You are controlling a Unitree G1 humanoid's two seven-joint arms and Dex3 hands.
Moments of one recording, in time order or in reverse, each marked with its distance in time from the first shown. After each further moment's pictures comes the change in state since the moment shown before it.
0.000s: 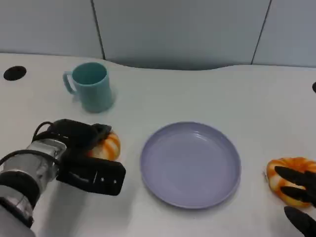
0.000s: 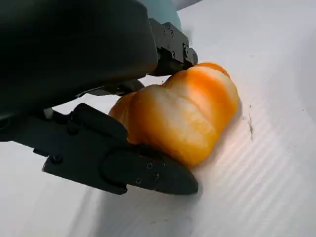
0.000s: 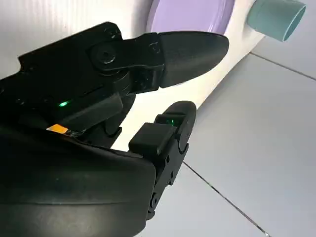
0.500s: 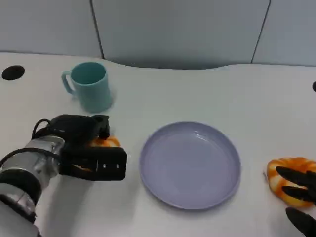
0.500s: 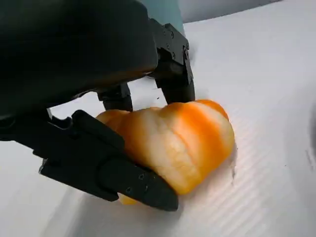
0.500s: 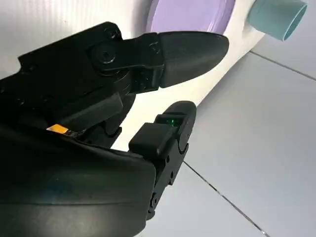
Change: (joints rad) left arm -0.011 -0.016 0.091 0.032 -0.132 -0.054 0.024; right arm 0.005 -0.003 -0.007 0.000 -0.010 -0.018 -0.001
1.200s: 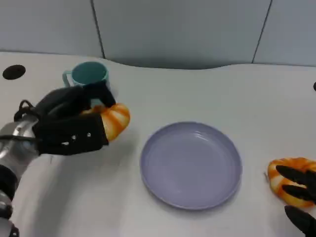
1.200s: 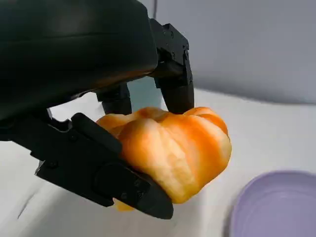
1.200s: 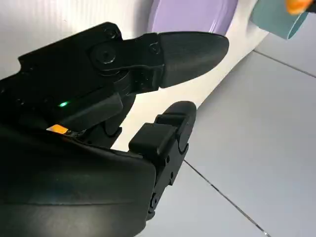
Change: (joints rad) left arm 0.027 0.105 0.217 -0.176 -0.257 -0.299 -0.159; right arm -0.014 0.005 0.003 0.005 -0.009 0.015 -0.010
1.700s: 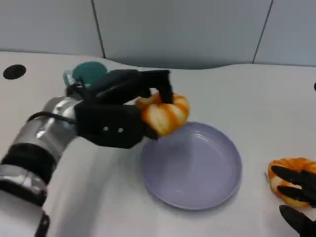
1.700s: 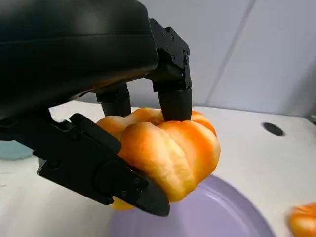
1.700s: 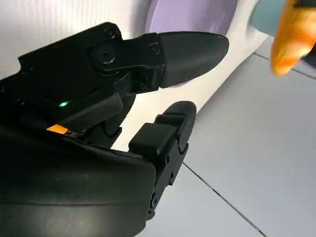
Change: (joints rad) left arm -0.106 -0.178 -0.048 -0.063 -0.009 -0.103 -0.151; right arm 0.006 0.016 0.018 -0.020 -0.016 0.033 -0.002
